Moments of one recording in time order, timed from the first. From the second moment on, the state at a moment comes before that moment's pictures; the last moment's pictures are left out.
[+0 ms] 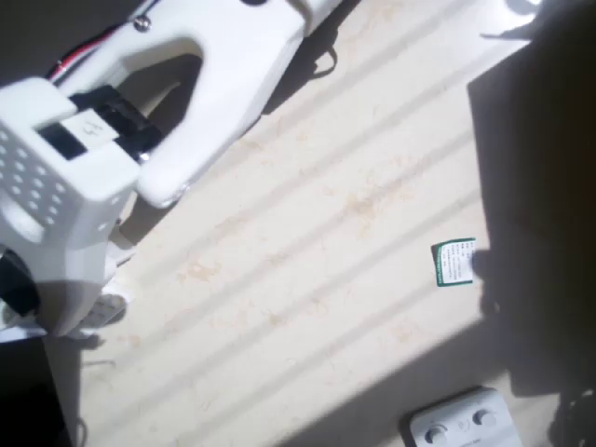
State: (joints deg) arm -30.5 39.4 41.2 57.8 -11.2
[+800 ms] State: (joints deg) arm -29.9 38.6 41.1 56.1 -11.7
